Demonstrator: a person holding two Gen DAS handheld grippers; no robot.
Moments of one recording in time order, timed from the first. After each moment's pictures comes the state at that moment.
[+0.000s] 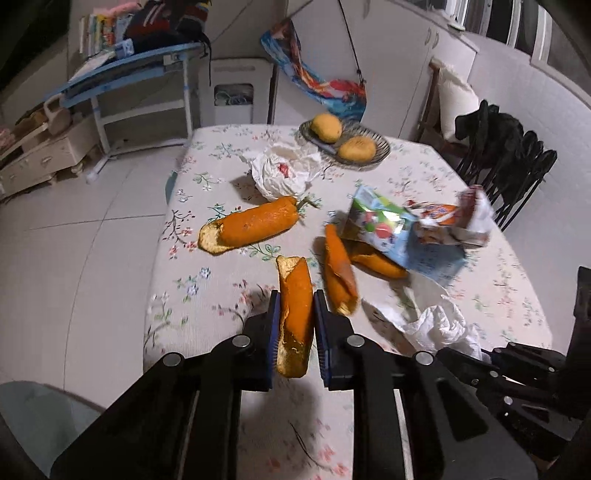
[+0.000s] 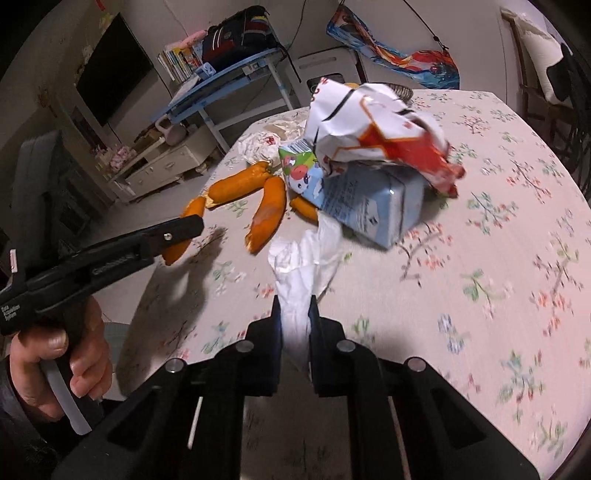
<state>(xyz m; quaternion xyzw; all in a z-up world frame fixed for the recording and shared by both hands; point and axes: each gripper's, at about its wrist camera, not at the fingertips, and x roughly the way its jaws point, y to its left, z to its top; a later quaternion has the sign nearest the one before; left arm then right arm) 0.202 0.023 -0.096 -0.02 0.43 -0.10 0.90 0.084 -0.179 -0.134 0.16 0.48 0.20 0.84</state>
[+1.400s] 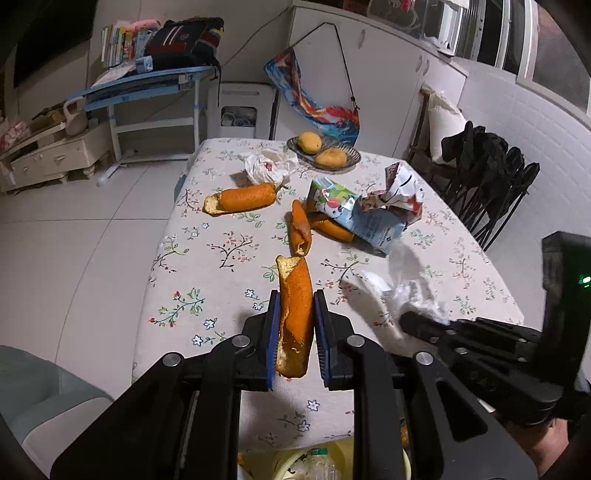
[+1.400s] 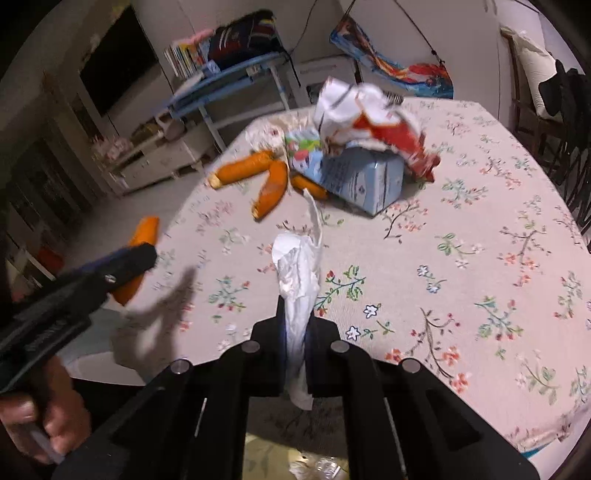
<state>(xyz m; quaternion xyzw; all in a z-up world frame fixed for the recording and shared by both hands) 0.100 0.014 -0.080 -0.05 0.38 -0.09 0.92 0.053 -0.182 -0.122 0.13 0.45 0.20 0.86</state>
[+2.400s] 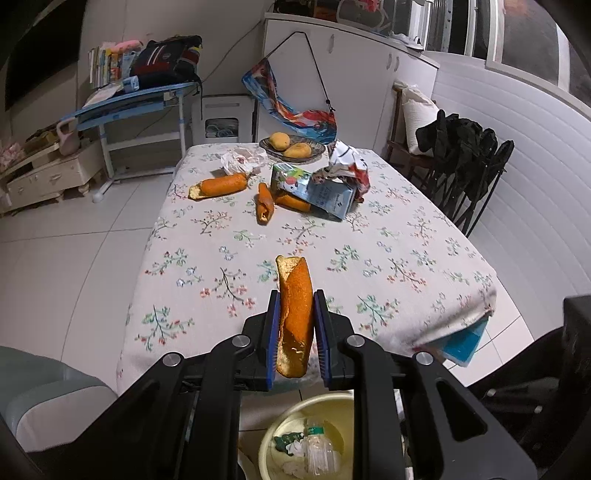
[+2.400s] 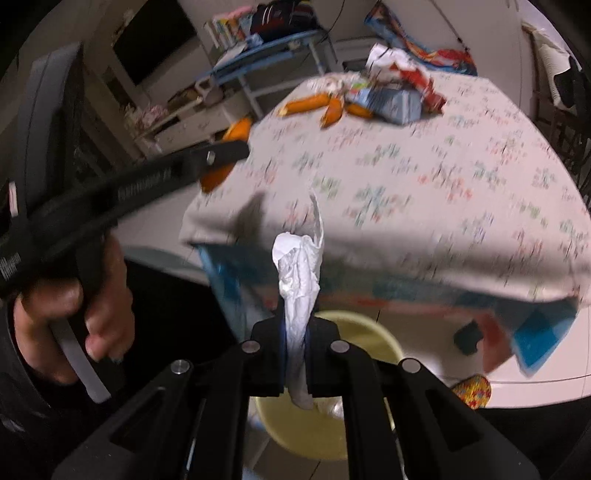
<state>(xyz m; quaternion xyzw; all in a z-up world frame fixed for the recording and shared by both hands) 0.013 -0.009 -0.076 -0.01 0.36 -0.12 0.93 -0.078 -0.166 -0.123 0.10 0.51 0.26 0.82</state>
